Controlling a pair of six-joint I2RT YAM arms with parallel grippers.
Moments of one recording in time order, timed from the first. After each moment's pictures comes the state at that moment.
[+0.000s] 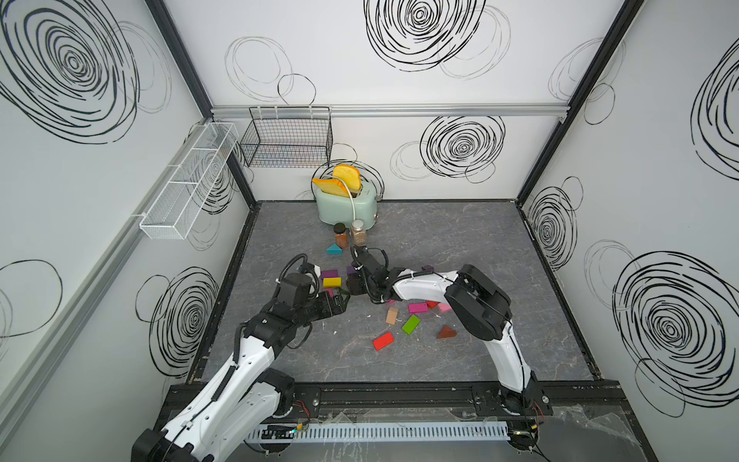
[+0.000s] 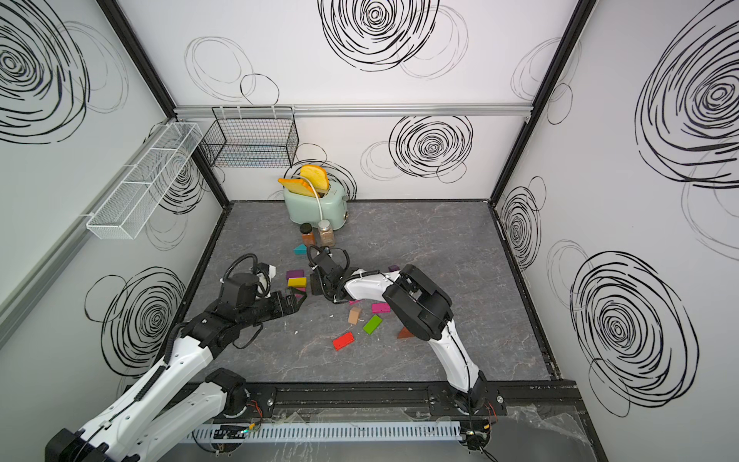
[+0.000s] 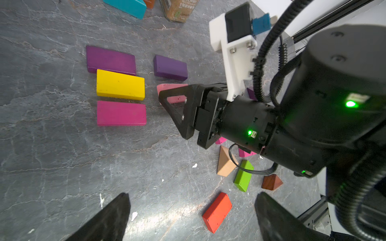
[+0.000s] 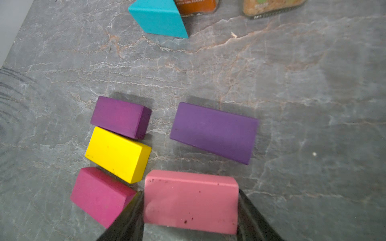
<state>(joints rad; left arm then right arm) -0.33 0.81 0.56 -0.49 0.24 -0.64 0.94 2.17 1.44 -0.10 0.12 0.64</state>
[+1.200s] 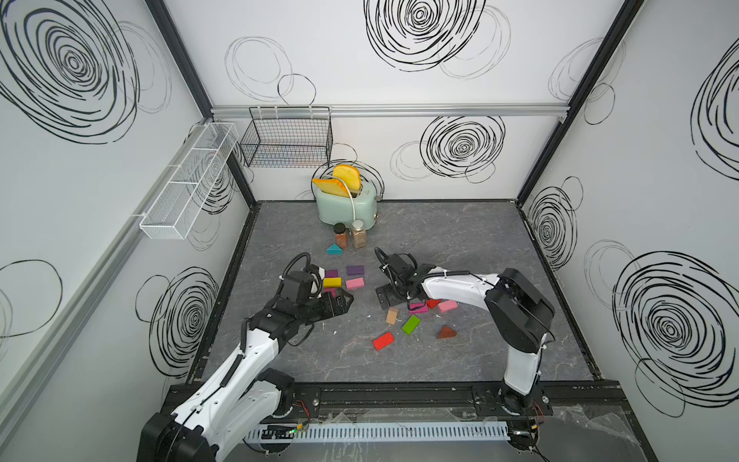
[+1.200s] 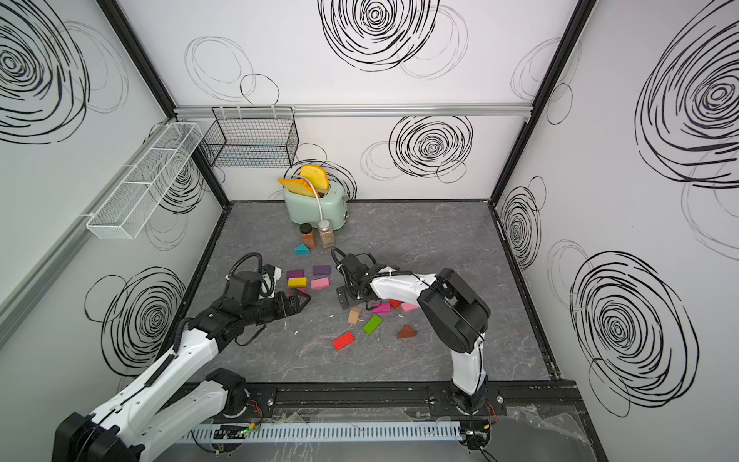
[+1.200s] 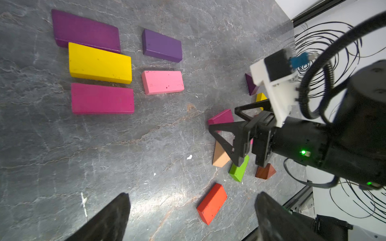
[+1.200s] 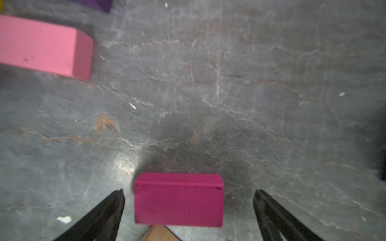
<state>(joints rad) -0.31 0.89 0.55 -0.45 0.35 -0.64 0.86 1.91 1.20 -0.48 0.14 0.44</state>
